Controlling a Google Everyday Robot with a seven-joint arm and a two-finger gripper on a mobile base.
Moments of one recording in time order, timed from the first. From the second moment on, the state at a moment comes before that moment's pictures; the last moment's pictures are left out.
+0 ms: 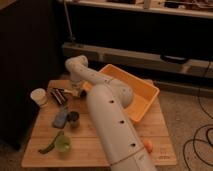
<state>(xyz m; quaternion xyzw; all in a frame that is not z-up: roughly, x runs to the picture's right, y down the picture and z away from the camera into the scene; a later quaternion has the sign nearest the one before) -0.200 0.025 0.989 -0.36 -0.06 0.12 0.92</state>
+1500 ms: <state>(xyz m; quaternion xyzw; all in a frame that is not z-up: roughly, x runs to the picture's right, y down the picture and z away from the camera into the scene) -0.117 -0.097 0.952 -0.30 -0.24 0.26 0.89</state>
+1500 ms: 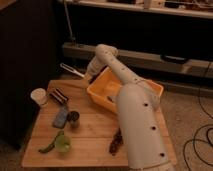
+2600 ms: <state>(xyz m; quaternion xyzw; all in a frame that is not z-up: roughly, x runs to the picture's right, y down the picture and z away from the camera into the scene) -0.074 -0.145 0.916 -0.23 -0.36 0.27 0.86</state>
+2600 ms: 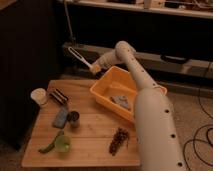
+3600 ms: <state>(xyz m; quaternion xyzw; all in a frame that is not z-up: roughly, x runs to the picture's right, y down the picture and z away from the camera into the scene) -0.016 -0.125 0.902 -0.24 -0.32 0.28 0.88</state>
